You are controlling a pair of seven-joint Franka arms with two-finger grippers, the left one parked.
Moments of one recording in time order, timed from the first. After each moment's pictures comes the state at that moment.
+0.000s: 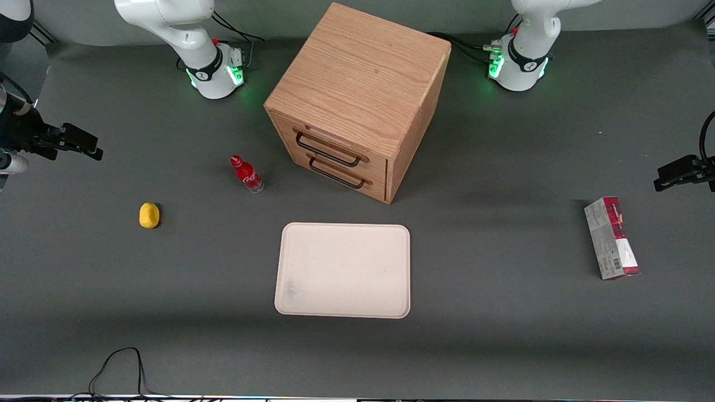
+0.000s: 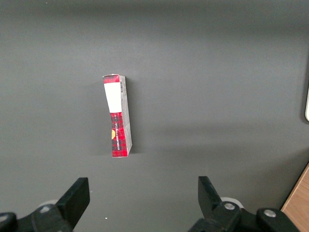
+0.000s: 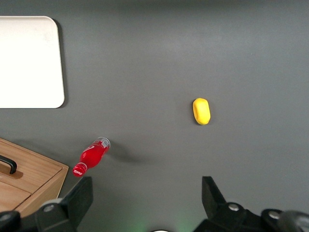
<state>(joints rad) 0.04 -0.07 -0.07 -1.67 -0.01 1.55 0.03</state>
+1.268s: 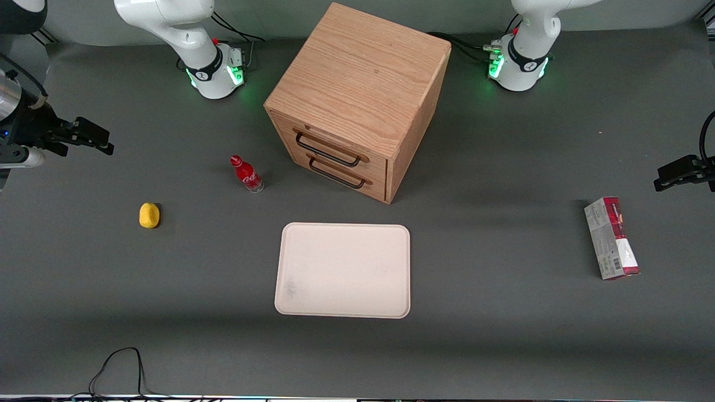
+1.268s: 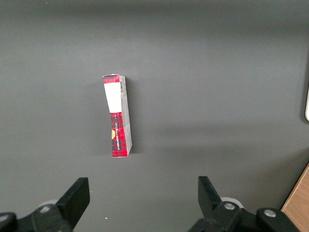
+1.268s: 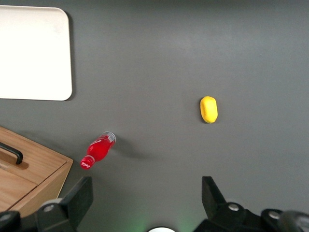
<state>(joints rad) 0.09 -0.10 -0.06 -1.70 0.00 1.55 0.03</state>
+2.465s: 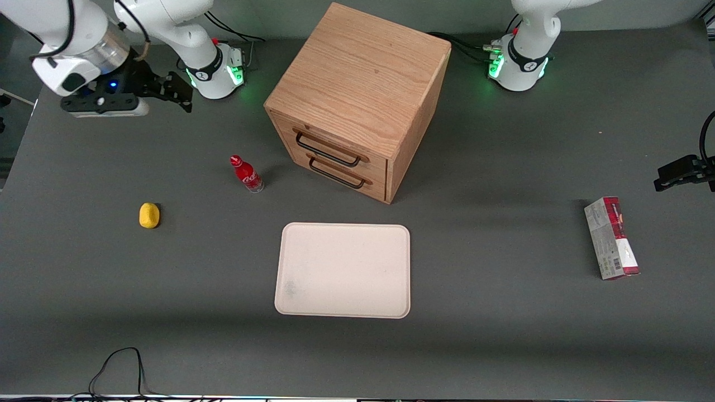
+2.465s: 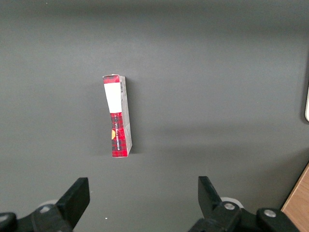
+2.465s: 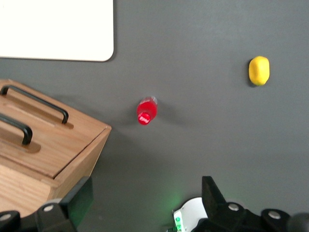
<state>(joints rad) 0.40 -0.28 -0.06 -1.91 0.01 1.53 0.35</state>
